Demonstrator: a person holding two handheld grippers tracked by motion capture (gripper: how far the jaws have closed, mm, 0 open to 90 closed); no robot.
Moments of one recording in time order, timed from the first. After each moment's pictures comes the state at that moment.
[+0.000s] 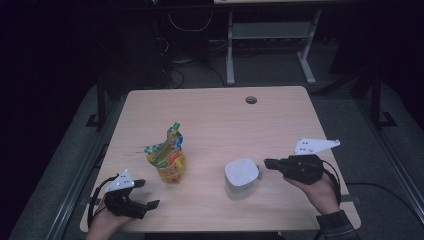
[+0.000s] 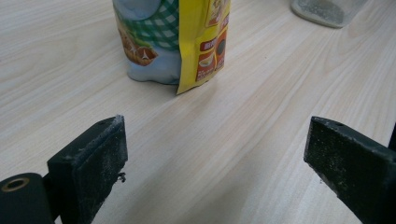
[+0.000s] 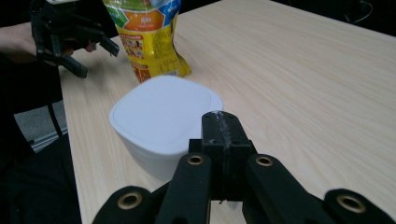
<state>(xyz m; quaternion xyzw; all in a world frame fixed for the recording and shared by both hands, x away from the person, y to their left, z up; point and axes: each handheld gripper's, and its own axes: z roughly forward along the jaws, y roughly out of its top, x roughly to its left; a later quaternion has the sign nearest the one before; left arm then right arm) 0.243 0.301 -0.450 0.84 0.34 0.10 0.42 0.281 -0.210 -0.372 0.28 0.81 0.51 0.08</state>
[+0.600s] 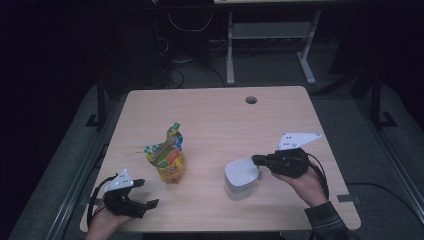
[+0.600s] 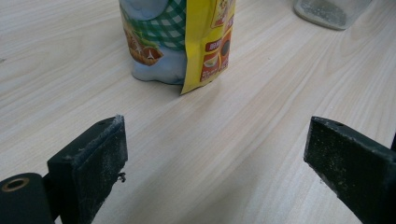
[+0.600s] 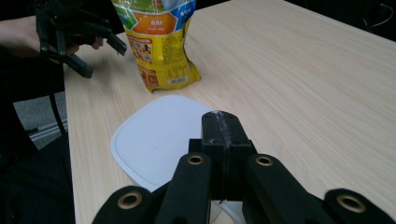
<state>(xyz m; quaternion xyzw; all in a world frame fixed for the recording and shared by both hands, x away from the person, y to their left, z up) 0.244 0.304 -0.451 0.83 0.35 0.10 0.42 0.294 -0.181 -0.367 0.25 0.83 0.49 0.07</state>
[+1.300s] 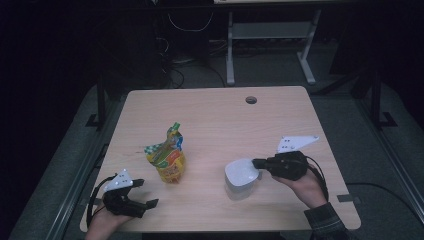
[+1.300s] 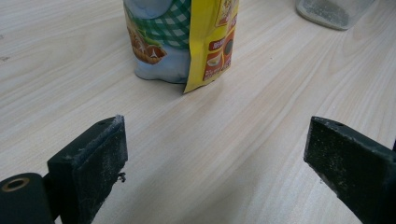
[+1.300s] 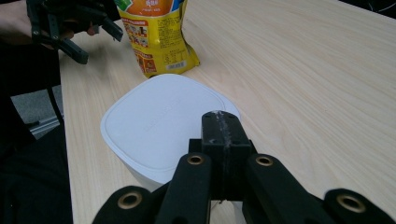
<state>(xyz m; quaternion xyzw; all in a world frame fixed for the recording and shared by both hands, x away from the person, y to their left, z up) 0.245 0.305 -0.451 0.83 0.35 0.10 0.42 0.295 -0.183 -0.380 0.26 0.84 0.48 0.07</state>
